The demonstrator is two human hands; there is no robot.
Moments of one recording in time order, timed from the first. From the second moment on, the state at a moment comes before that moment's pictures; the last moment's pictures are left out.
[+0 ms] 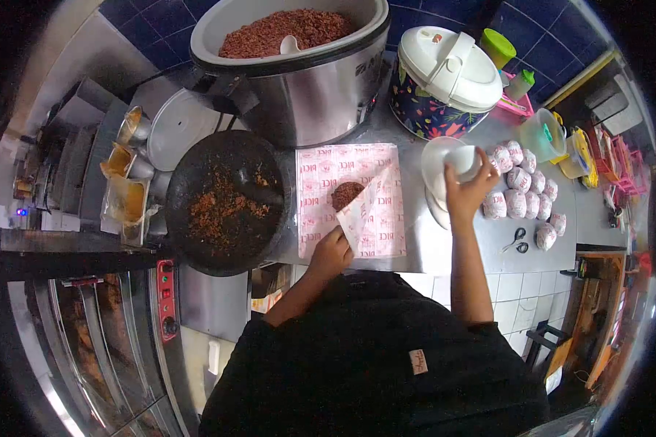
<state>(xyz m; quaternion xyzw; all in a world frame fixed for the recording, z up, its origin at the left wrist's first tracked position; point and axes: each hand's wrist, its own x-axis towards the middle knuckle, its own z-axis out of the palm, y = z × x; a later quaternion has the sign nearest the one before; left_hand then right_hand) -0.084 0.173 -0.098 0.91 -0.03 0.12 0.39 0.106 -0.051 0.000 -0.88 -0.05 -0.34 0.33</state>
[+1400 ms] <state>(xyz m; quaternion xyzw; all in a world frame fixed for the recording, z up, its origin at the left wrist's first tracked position) -0.134 0.236 -0.114 0.86 0.10 0.12 0.48 0.041 -0.061 -0.062 -0.71 -0.25 0.36 0.55</state>
